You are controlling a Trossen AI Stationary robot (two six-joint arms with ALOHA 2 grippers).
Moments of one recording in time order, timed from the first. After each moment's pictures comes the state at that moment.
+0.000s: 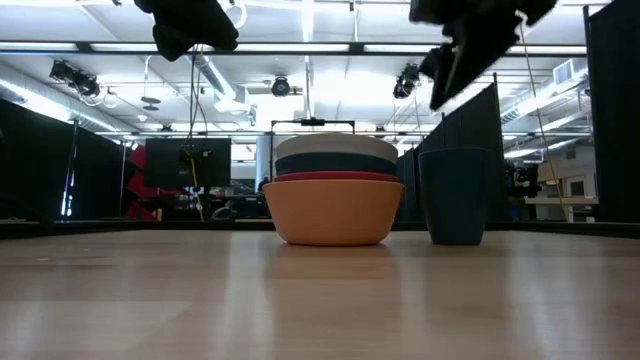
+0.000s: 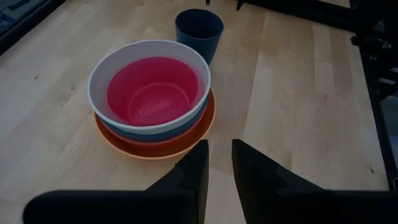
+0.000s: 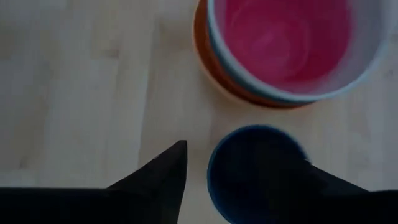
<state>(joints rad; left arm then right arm) -0.34 1.17 0.96 -0.46 -0.40 -0.50 0.07 1.35 1.13 -0.78 0.00 0.00</state>
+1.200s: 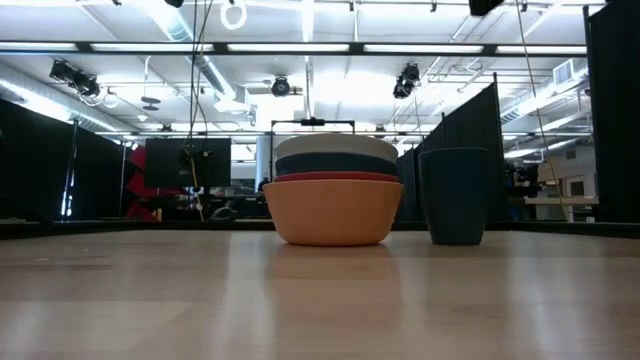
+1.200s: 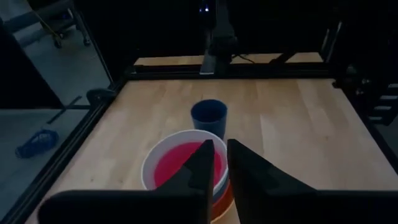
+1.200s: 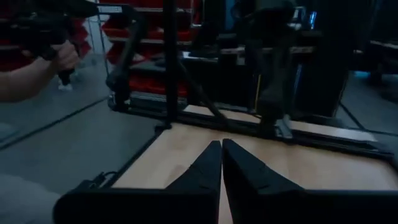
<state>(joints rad) -0.34 0.94 0.96 -0.37 -0.46 -0.10 0.13 0.76 0.72 -0.04 -0.11 -0.05</state>
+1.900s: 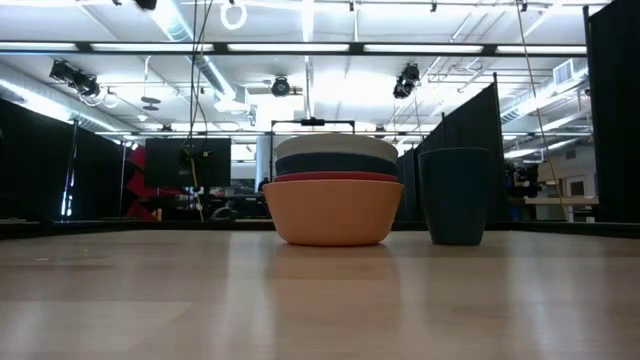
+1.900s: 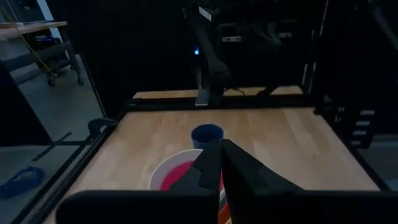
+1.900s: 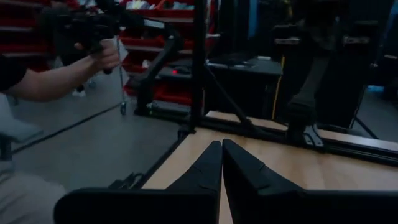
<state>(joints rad) -0.34 0.63 0.75 -0.25 -0.43 -0.03 0.53 0.73 0.53 0.20 0.19 -0.06</state>
